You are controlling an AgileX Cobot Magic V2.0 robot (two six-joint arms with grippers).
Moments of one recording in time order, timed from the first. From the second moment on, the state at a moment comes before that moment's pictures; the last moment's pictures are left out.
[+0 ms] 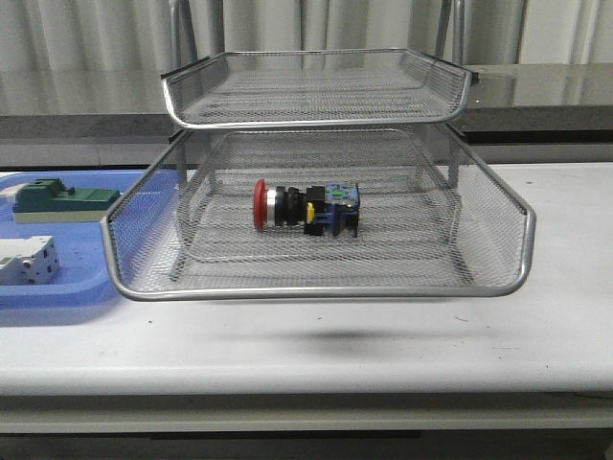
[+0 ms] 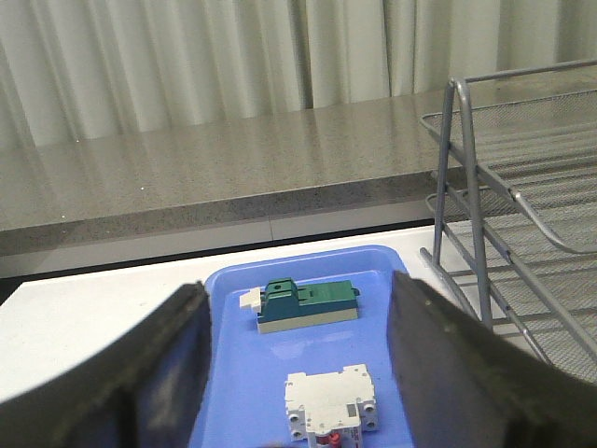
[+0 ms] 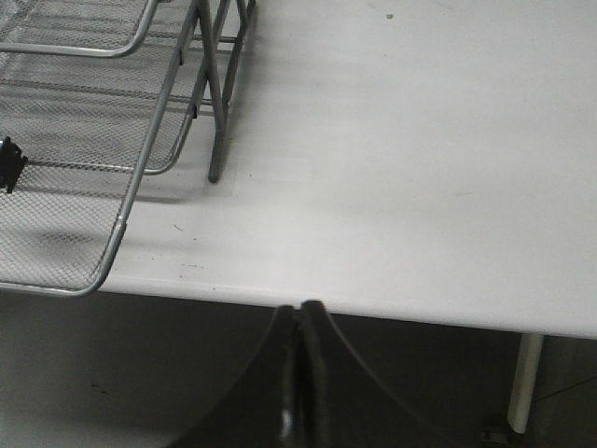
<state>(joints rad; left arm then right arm) 0.02 0.22 -0.29 -0.49 0.19 0.53 0.24 0.49 -0.75 -0.13 0.94 0.18</state>
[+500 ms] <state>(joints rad) 0.02 0.22 -0.29 -0.49 0.19 0.53 0.24 0.49 -0.75 -0.13 0.94 0.18</state>
